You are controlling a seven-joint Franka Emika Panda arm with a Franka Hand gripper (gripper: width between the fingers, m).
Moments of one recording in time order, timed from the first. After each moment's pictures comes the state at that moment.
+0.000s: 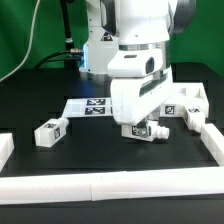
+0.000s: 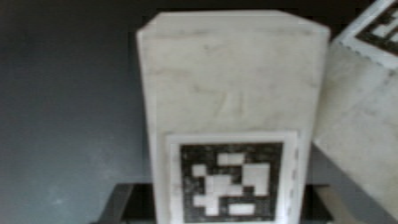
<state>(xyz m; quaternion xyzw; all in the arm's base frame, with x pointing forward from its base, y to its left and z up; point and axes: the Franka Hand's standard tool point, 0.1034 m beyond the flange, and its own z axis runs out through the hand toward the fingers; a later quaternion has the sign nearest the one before) 0.500 0.047 0.009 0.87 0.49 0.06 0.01</state>
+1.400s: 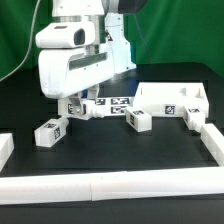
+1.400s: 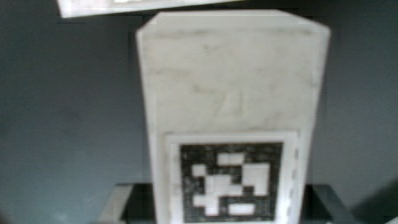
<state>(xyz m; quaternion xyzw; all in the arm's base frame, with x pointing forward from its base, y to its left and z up) 0.486 -0.071 0.055 0.85 0.52 0.05 0.03</state>
